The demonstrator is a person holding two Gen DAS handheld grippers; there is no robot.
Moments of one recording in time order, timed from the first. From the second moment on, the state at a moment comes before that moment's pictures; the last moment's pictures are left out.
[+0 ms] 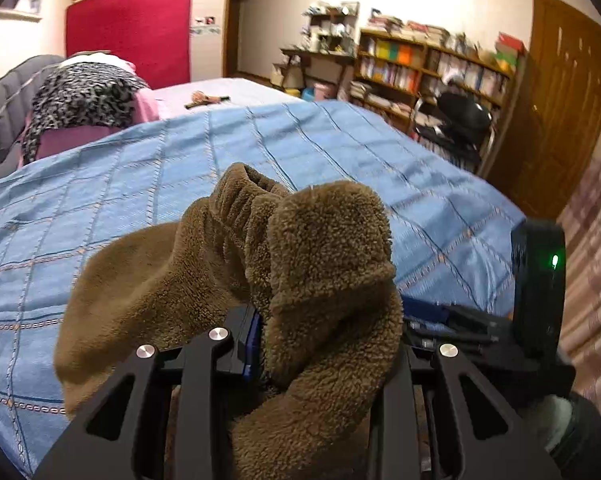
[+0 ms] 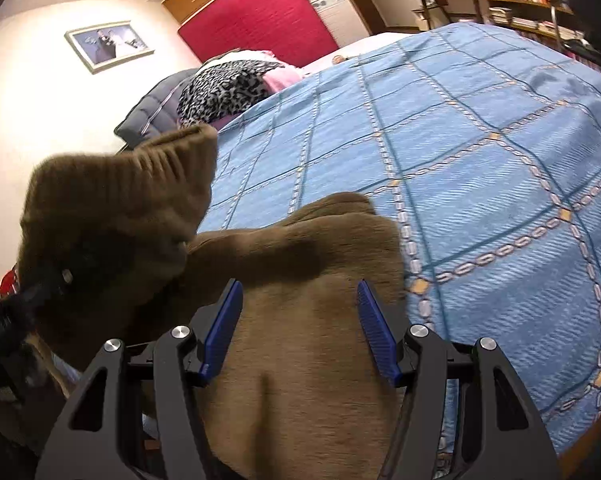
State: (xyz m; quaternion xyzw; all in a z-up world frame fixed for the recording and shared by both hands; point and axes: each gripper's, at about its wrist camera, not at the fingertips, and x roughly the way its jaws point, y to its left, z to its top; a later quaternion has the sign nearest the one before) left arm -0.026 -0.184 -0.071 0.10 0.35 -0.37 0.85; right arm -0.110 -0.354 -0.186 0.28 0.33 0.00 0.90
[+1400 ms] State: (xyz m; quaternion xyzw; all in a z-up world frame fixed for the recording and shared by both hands) left arm 0.021 -0.070 -0.072 -0.02 0.39 -0.34 0.86; right arm -0.127 -0.334 -0.136 0.32 0.34 0.17 0.87
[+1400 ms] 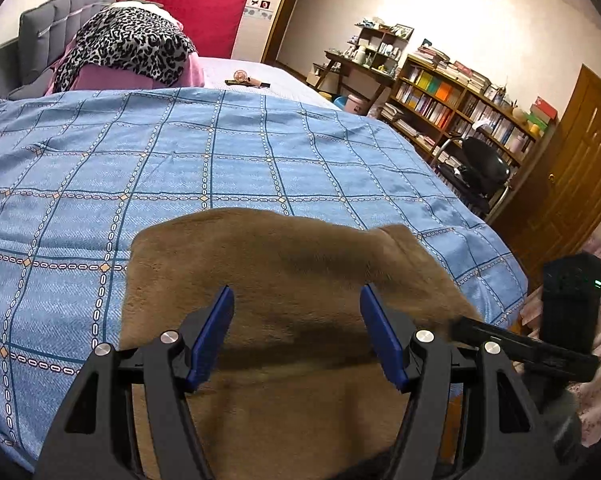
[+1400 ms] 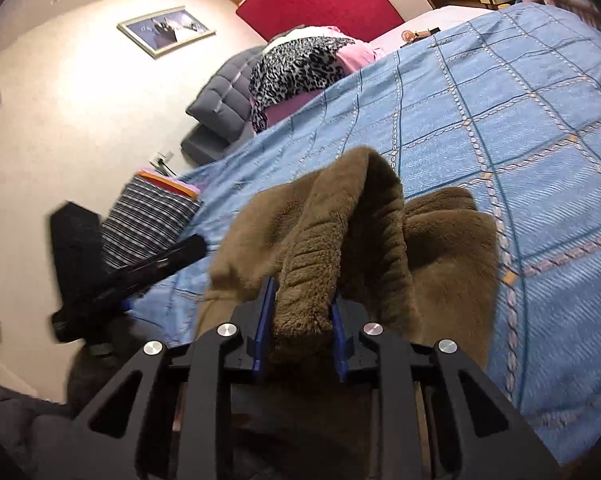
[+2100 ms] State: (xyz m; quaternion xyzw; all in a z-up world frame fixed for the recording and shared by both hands) left arm 0.021 -0.080 -0.112 0.00 0.42 -0.34 0.84; right arm -0.100 -0.342 -0.157 0.32 0.35 0.11 0.88
